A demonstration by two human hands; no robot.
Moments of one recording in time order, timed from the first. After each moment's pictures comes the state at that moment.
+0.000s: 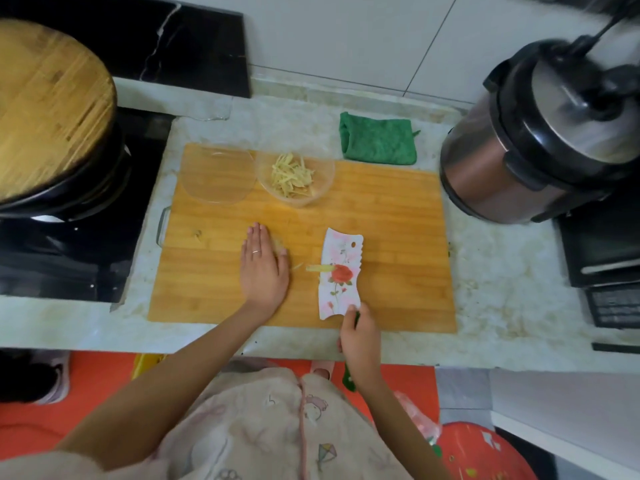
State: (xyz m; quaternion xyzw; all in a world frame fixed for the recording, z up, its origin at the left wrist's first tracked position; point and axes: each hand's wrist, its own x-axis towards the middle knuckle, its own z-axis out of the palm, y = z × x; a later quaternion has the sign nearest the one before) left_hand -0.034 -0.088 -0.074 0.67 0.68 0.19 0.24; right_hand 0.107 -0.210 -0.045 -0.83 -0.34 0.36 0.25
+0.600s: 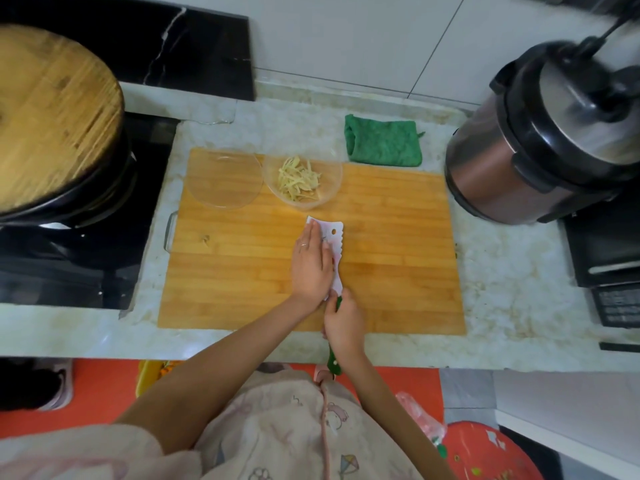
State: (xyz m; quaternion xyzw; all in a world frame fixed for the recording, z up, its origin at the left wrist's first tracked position) left_hand 0.023 -0.080 -0.059 0.66 0.59 0.28 0.37; right_hand 0.073 -0.168 -0.045 -0.82 -0.39 0.36 0.22
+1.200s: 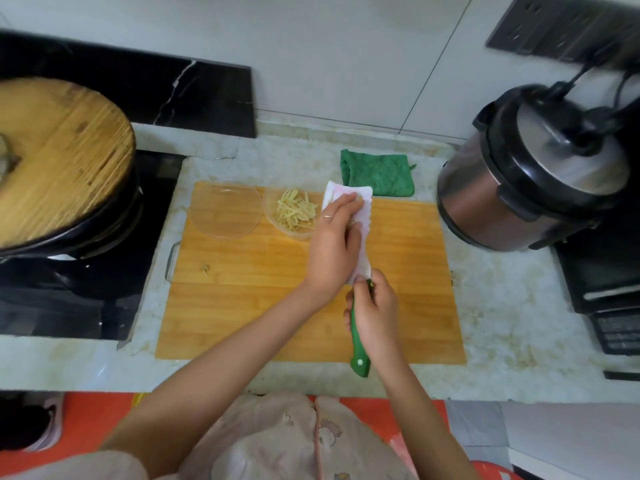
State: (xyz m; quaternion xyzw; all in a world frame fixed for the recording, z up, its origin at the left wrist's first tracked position) left_hand 0.050 -0.034 0.028 0.69 0.45 0.48 0.32; right_hand 0.102 -0.137 0.056 -0.72 -0.34 0.42 0.44
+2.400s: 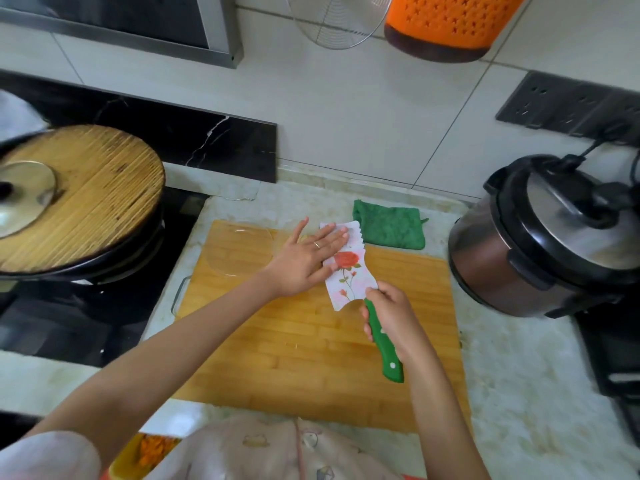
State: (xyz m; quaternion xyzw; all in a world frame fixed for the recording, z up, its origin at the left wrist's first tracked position) left_hand -0.020 0.054 0.007 0.92 0.34 0.15 0.08; right_hand 0.151 -0.064 0.094 -0.70 -0.35 0.54 0.31
